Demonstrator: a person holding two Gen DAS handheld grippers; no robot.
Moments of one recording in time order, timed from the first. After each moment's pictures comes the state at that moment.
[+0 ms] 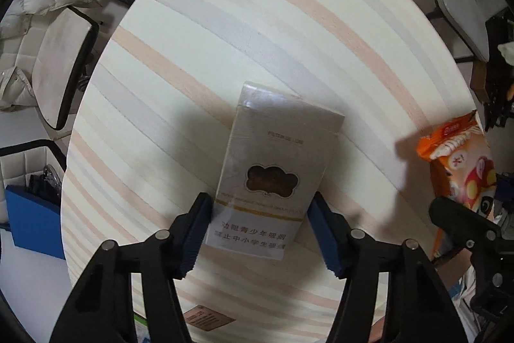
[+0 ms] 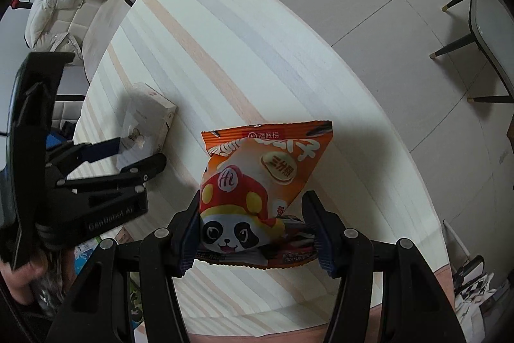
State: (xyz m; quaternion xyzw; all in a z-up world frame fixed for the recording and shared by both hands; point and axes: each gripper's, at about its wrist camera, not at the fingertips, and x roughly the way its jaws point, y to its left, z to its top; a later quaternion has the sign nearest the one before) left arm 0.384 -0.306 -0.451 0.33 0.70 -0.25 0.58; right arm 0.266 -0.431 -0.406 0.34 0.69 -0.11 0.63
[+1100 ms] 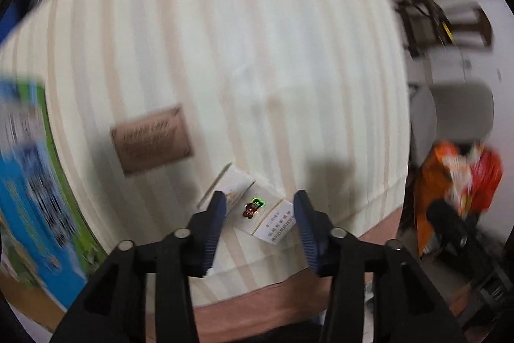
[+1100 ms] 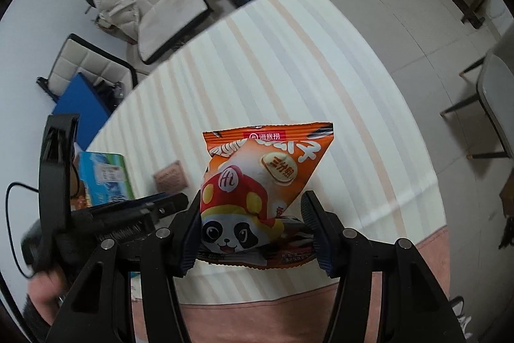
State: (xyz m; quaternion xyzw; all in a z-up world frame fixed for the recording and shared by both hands) left arm 0.316 -0.106 -0.376 -0.05 0.78 -0.16 0.60; right arm 0.206 -0.323 -0.279 0.25 0.64 -0.05 0.72
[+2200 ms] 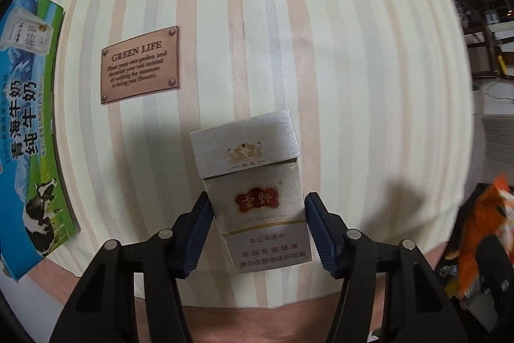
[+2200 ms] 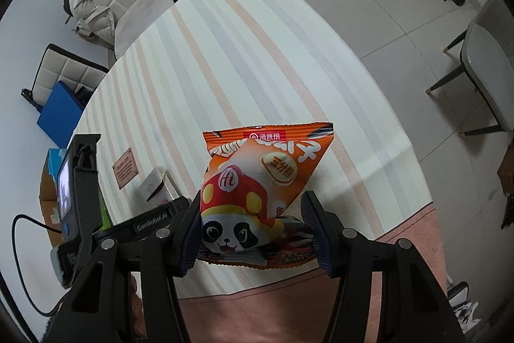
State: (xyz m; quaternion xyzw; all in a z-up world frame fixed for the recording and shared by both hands) left arm 0.237 -0.140 -0.408 -0.01 0.76 -0.04 0.65; right arm 0.154 -0.372 -0.323 0.26 0.65 -0.08 0.71
